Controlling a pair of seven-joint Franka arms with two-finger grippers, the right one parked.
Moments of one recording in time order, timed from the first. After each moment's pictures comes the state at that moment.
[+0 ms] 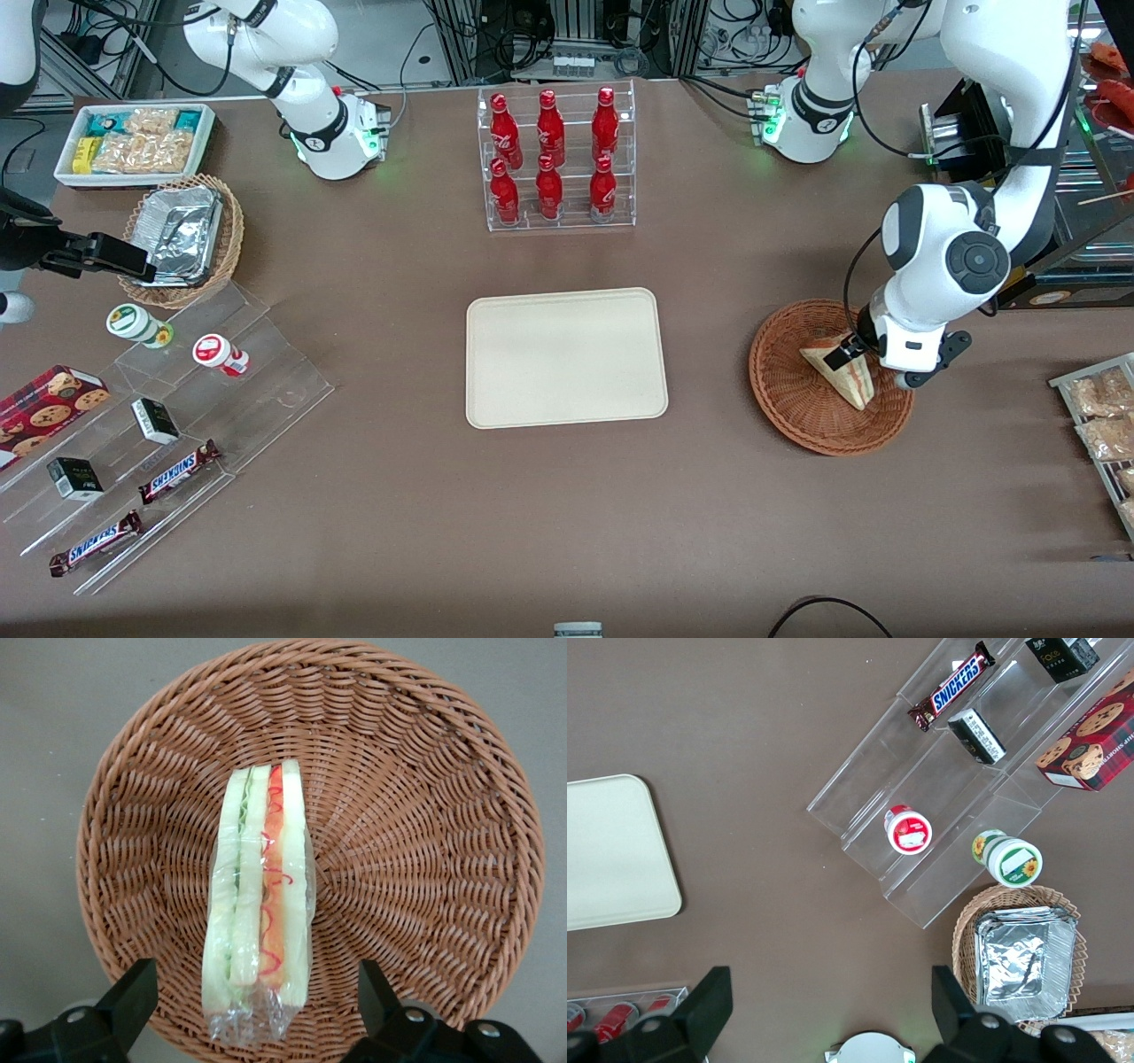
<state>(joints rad) -0.05 0.21 -0.05 -2.18 0.02 2.35 -0.74</state>
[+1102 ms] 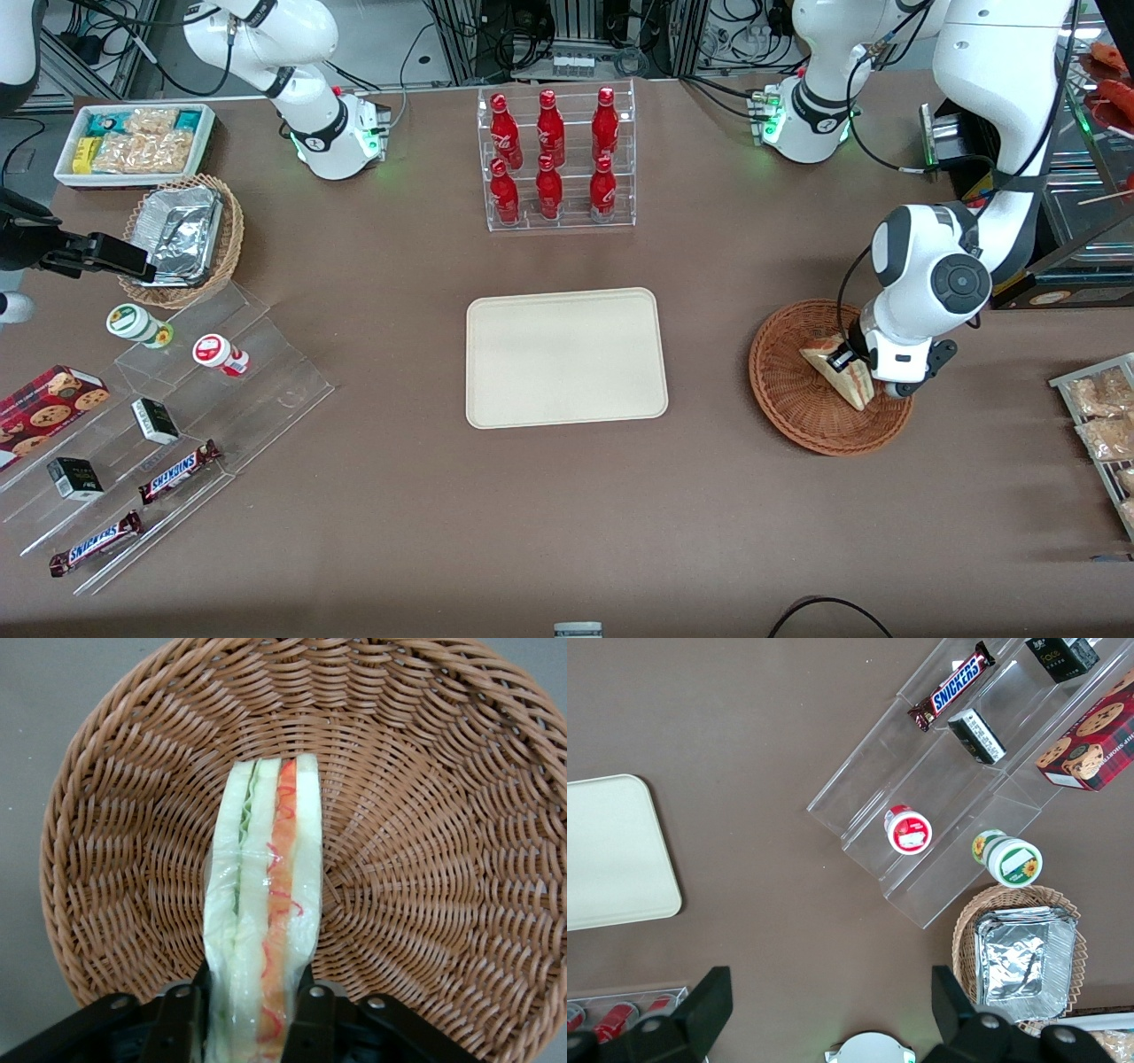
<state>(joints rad) -0.05 0.28 -0.05 -2.17 0.02 2.37 -0.78</state>
